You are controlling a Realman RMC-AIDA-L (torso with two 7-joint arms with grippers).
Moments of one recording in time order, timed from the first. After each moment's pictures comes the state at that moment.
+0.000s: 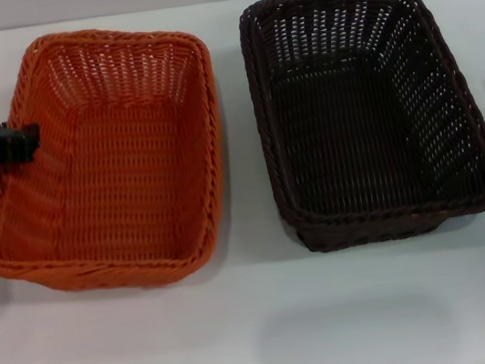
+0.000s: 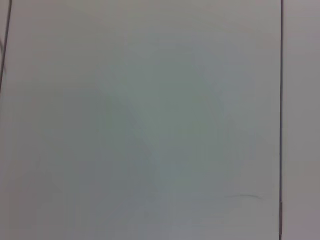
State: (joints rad) left arm -0.16 -2.06 1.41 1.47 -0.63 -0.83 0.53; right arm 0.28 2.08 -2.36 -0.41 -2.06 1.23 2.94
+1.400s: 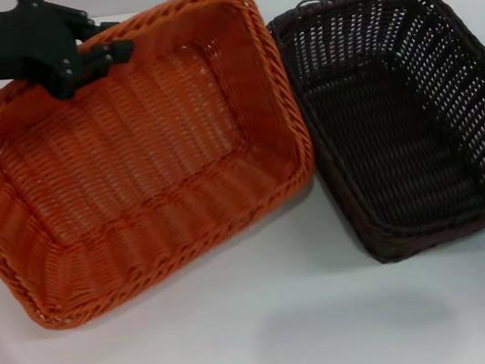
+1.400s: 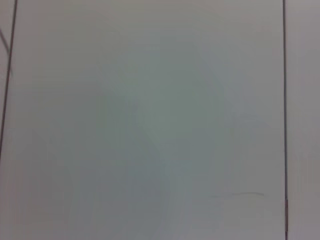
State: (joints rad) left arm -0.60 -1.98 0.85 1.14 -1.09 -1.56 1.56; right arm 0.27 2.08 -2.37 -0.42 -2.06 1.23 2.94
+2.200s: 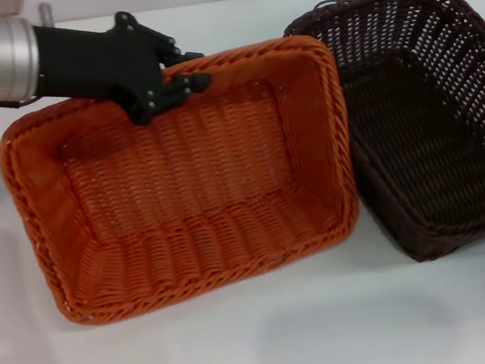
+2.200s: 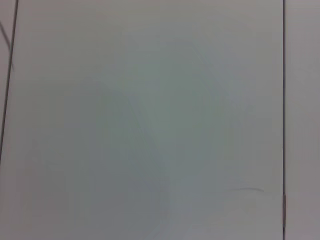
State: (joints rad) left arm -0.70 -2.04 0.93 1.00 -1.03 -1.50 1.76; right arm 0.26 2.08 -2.38 -0.42 -2.06 1.24 2.94
